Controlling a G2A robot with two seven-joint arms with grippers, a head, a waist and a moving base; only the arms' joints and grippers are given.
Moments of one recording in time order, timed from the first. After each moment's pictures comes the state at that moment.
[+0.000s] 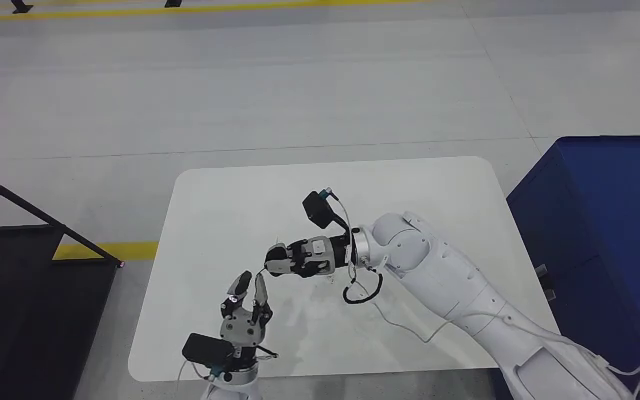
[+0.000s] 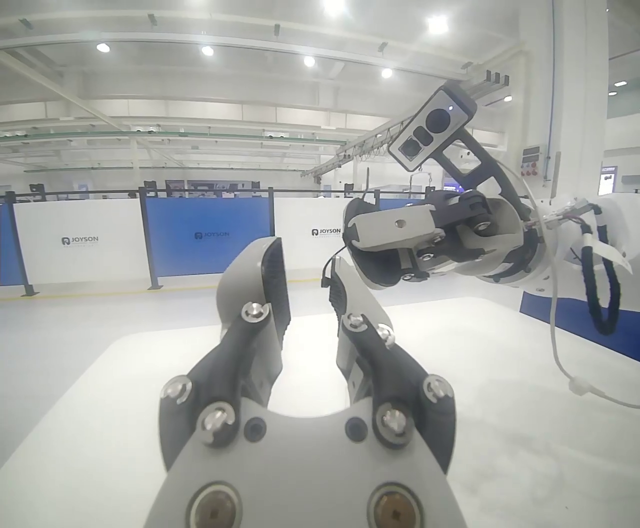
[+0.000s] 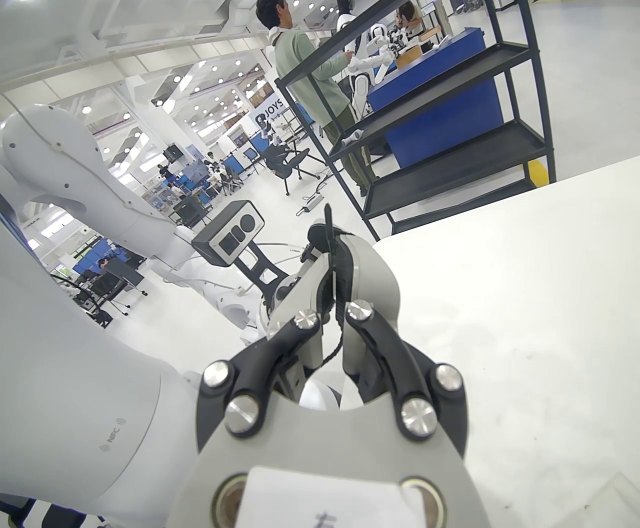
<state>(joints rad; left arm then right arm) 1.74 -1.30 -1.16 -1.72 1.41 0.18 0.88 -0.70 -1.24 0.67 -1.27 0.06 -0.90 0.75</state>
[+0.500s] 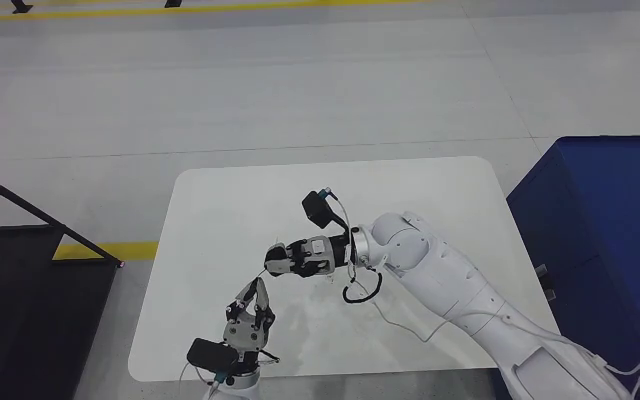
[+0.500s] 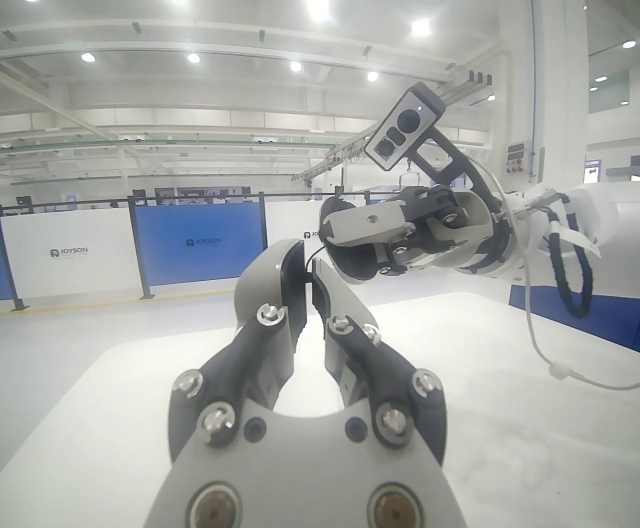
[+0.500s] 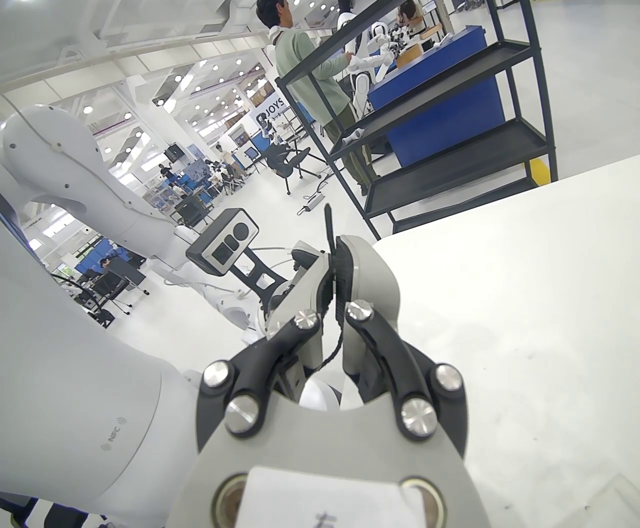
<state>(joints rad) 1.75 -1.30 -1.16 -1.71 1.45 0.16 0.91 -0.71 -1.25 0.68 -1.26 0.07 -0.90 0.76</state>
